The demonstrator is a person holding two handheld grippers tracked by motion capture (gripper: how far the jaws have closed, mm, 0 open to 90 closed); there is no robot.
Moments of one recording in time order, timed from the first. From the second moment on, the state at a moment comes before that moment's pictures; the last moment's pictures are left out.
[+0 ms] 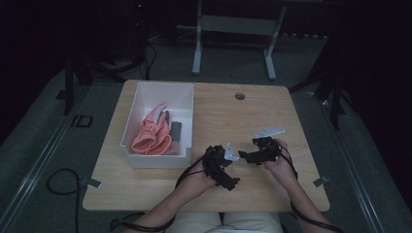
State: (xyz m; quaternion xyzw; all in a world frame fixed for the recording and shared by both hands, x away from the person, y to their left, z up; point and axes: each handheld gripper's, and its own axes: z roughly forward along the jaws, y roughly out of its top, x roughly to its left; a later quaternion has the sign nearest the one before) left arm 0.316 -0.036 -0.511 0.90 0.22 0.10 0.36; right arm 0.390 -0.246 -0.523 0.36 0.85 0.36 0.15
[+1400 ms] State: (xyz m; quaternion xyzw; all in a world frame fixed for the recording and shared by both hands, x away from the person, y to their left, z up) left arm 0.308 -0.019 -0.564 0.89 0.24 0.10 0.37; right arm 0.378 -0.322 -0.562 0.46 0.77 0.37 0.23
